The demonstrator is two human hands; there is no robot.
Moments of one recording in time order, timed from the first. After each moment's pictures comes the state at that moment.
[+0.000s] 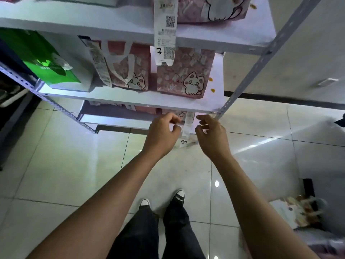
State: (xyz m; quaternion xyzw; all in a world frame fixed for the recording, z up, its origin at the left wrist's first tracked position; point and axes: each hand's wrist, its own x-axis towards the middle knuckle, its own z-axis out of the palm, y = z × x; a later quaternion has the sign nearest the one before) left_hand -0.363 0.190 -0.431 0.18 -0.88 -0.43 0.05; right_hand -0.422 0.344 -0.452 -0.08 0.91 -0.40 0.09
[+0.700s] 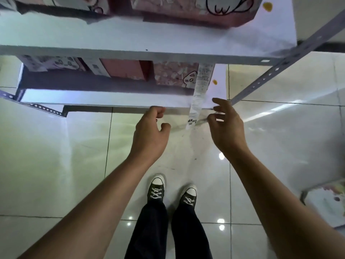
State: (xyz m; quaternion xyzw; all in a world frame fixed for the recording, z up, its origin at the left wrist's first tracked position) left_hand -0.428 0.135 -0.770 0.28 -0.84 -0.46 -0.04; right_hand -0.500 0.314 -0.775 0.04 0.88 -0.44 0.14
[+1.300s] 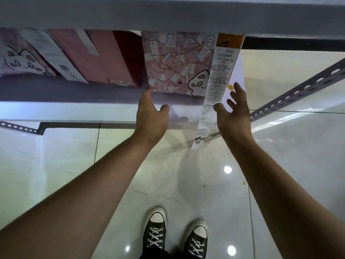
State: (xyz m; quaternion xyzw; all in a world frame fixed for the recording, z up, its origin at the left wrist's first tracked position) left_hand -0.554 0.102 -0.946 0.34 -0.79 -0.51 -0.01; right_hand -0.602 0.282 -0.940 0.12 0.84 -0.53 0.10
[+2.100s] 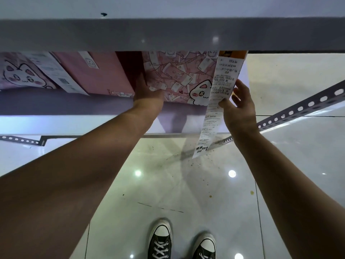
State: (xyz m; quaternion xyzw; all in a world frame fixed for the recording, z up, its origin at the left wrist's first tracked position) left_hand -0.637 0.063 -0.953 0.38 -0.77 -0.52 0.02; right_hand -0.645 0.267 -0.949 0.11 0.78 -0.61 0.09
